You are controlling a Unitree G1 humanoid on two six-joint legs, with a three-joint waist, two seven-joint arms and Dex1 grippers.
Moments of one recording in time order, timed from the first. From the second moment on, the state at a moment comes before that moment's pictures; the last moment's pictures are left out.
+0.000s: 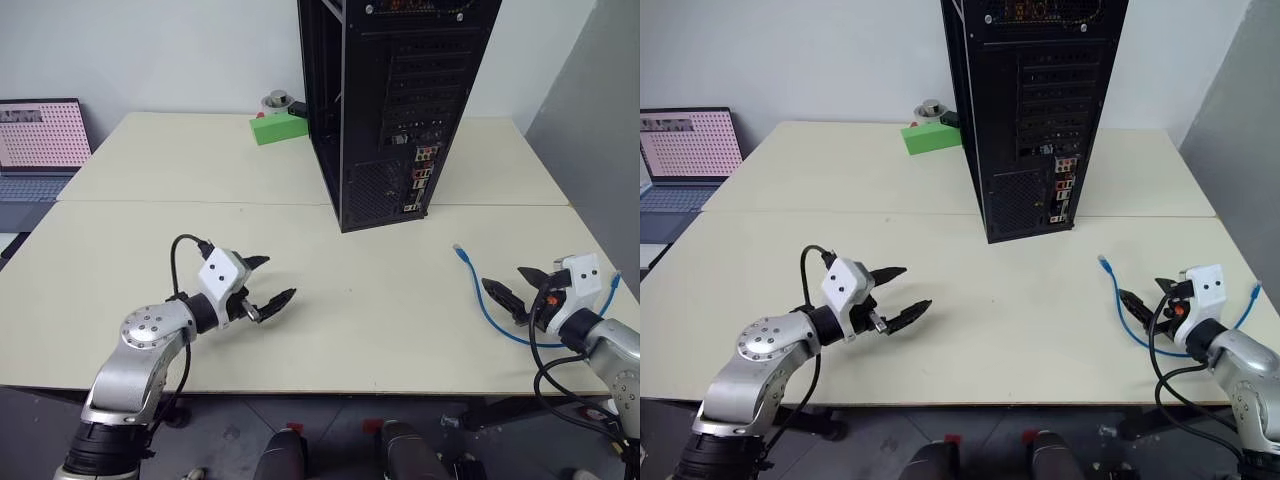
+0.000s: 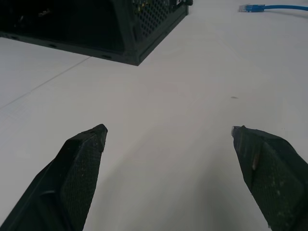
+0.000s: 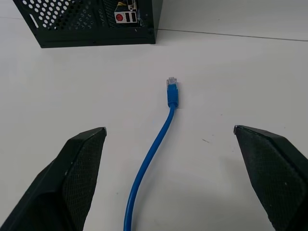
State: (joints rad) left arm -0.13 0.60 0.07 -0.23 -0.30 0.34 -0.76; right arm -0.01 -0.63 -0.33 -0.20 0.53 0.53 0.55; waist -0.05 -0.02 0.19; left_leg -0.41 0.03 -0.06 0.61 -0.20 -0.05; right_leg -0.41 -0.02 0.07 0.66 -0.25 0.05
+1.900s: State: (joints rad) left arm -0.31 0.57 -0.11 -0.30 -0.37 0.51 -0.82; right arm -0.32 -0.53 -0.05 0.22 0.21 0.22 0.63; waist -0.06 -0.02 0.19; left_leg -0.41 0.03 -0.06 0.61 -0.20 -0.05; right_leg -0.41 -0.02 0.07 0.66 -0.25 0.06
